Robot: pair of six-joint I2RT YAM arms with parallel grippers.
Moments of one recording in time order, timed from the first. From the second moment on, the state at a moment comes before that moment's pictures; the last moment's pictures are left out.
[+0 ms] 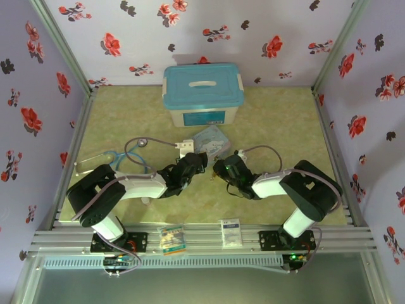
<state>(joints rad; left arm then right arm) -0.98 1.62 0.70 0.36 -0.53 -0.70 0.77 1.62 0.48 0.46 0.14 1.18</state>
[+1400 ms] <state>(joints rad) -0.84 1.57 0.70 0.20 -0.45 -0.73 1.00 1.66 0.75 -0.10 0.44 0.95</state>
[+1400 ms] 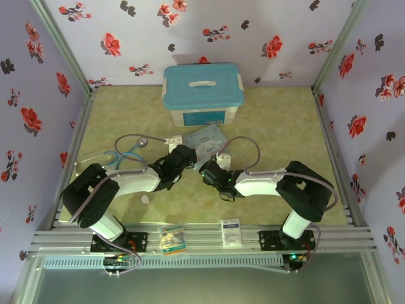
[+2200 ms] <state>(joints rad) -0.77 1.29 0.62 0.06 -0.34 -0.79 1.02 1.76 0.80 -0.04 0.51 0.94</state>
